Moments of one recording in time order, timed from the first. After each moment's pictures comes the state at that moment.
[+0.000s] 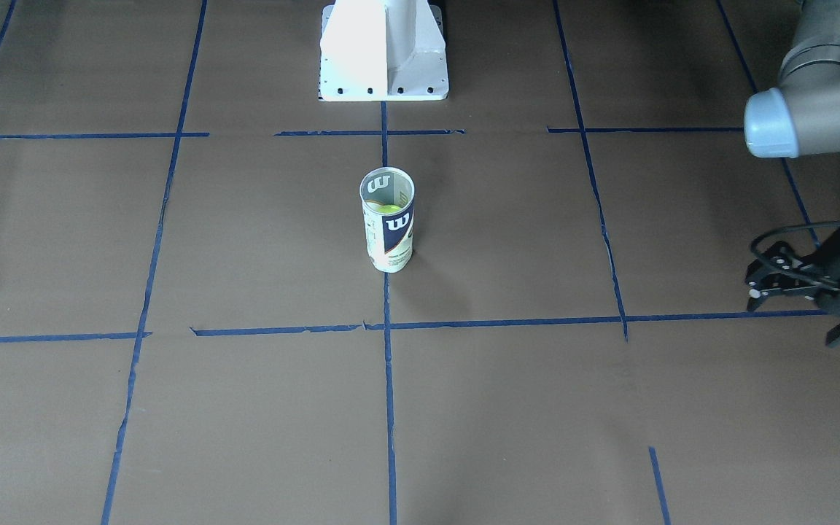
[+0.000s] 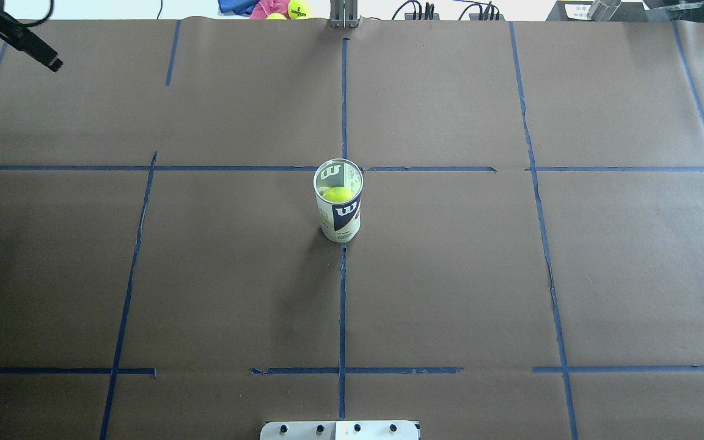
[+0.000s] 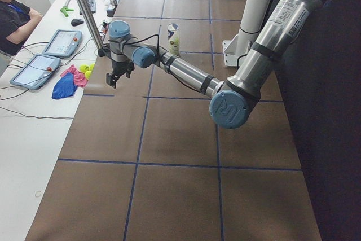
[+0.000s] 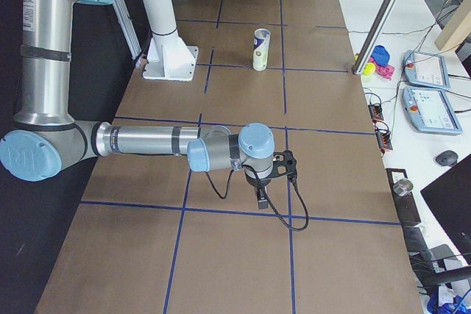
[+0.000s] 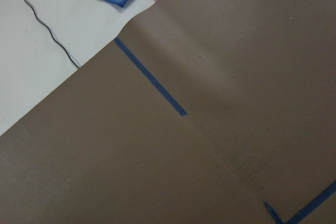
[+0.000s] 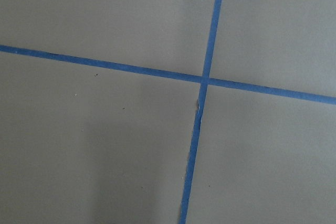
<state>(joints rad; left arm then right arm) -1.29 -2.04 -1.54 -1.60 -2.26 -0.04 1.55 -1.70 1.73 -1.43 2.38 -0.02</state>
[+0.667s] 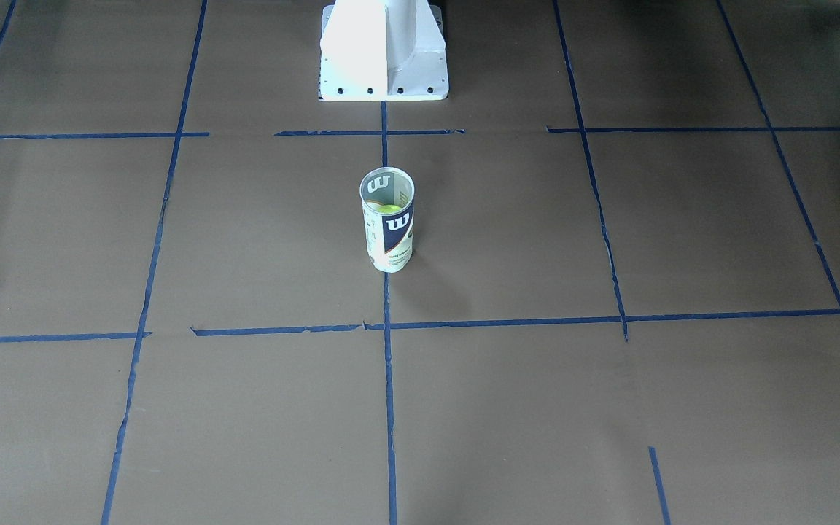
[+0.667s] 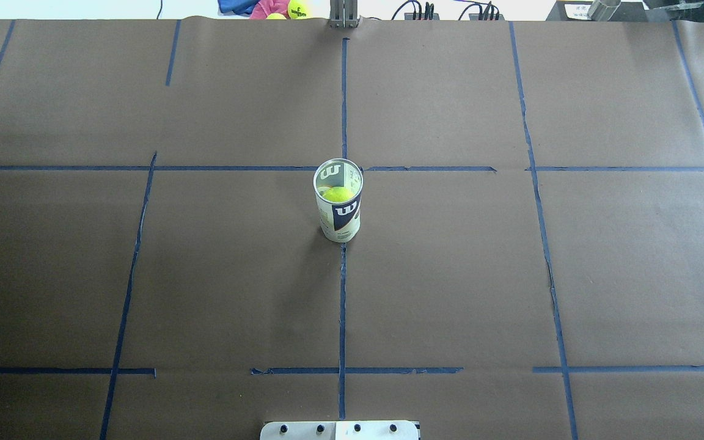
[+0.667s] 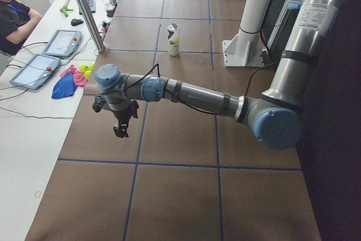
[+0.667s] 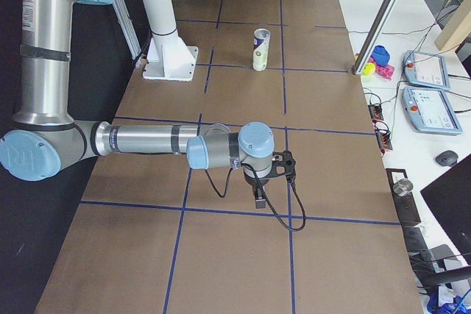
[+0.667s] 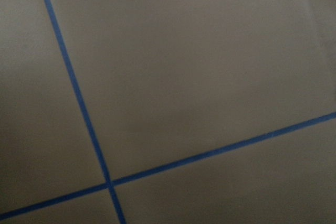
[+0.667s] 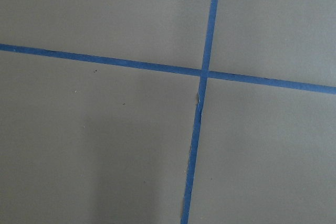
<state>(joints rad) -1.51 -1.79 -1.54 -1.40 -2.36 0.16 1.55 -1.69 1.73 -1.46 2.38 -0.02</state>
